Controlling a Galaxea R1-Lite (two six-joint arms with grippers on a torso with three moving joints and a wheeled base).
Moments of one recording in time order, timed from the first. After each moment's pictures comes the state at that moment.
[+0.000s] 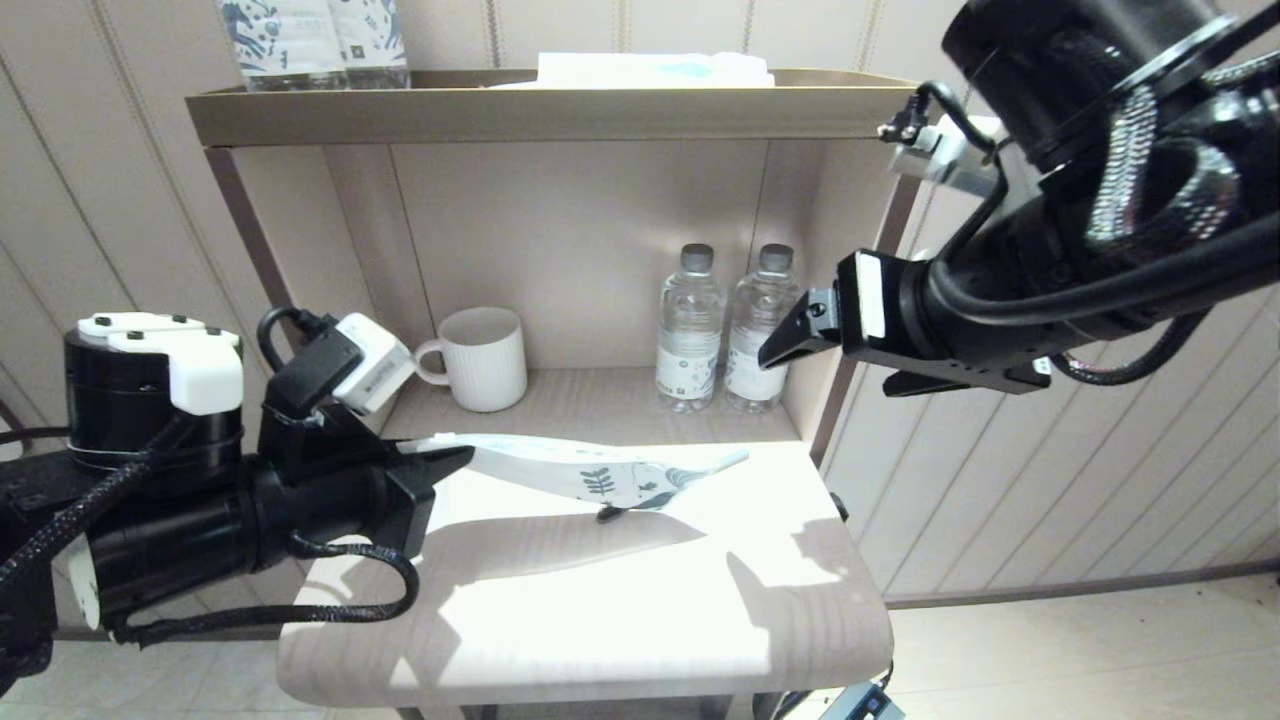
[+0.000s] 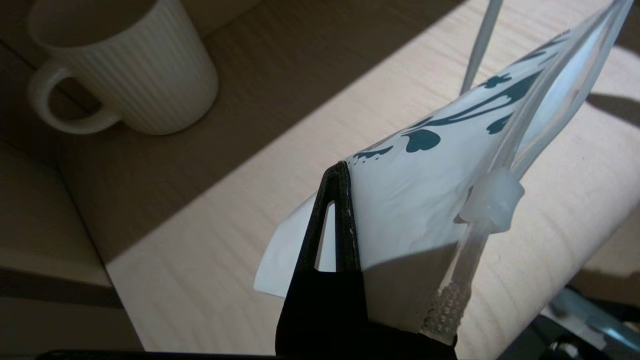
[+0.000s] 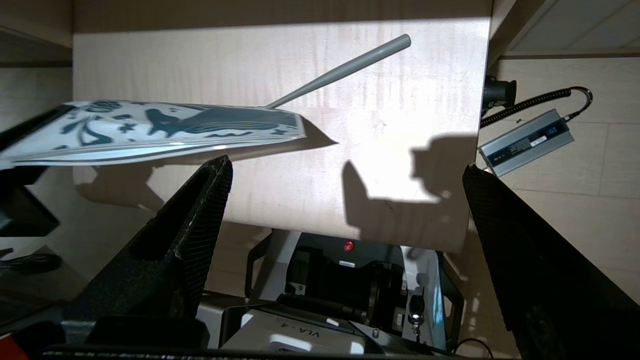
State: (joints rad) left arm -0.48 1.46 -0.67 -0.46 -0.12 0.18; right arm 0.71 1.72 -1.95 0.98 -0.19 0.64
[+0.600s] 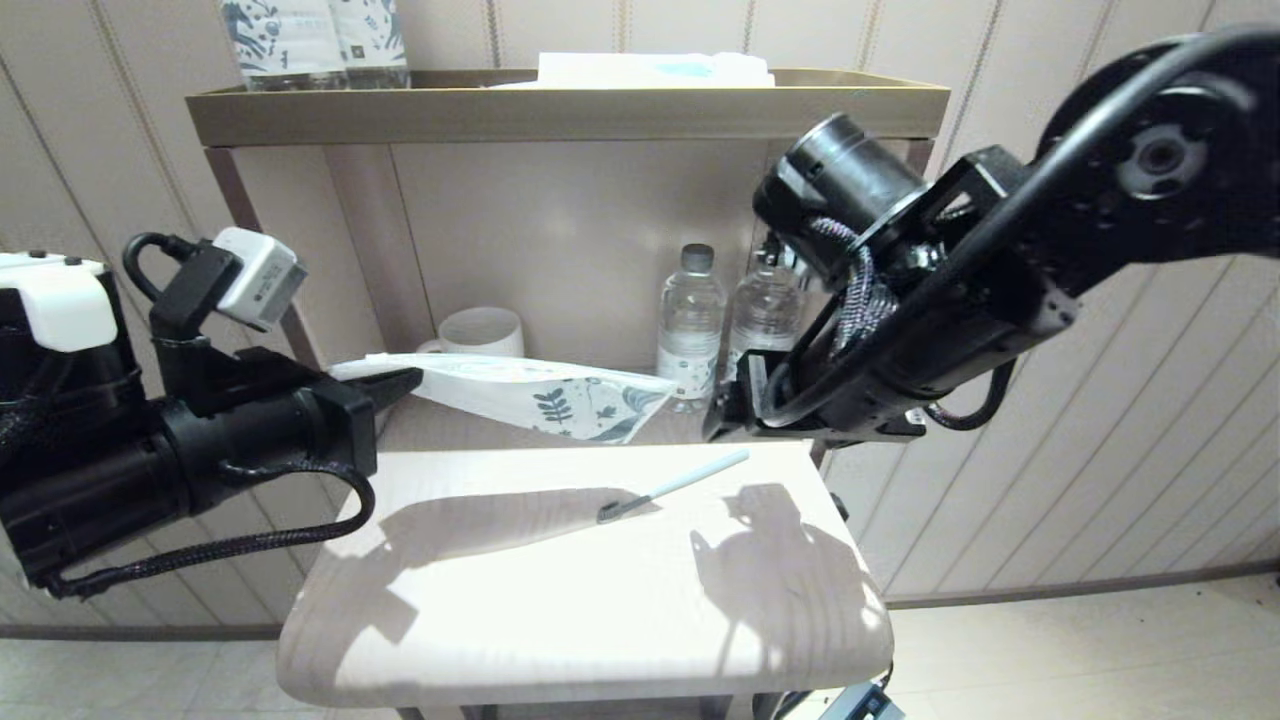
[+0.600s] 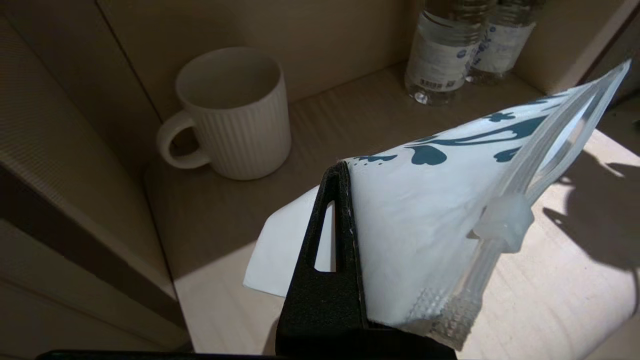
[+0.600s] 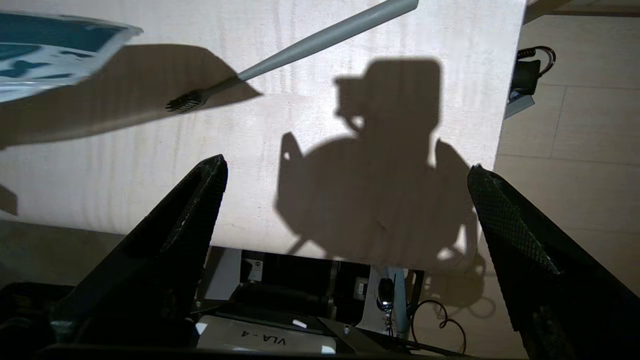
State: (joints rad) left arm -0.40 1.39 -0.70 -0.54 -0.12 0.06; right arm 0.72 1.90 -1.95 0.98 -0.22 0.61
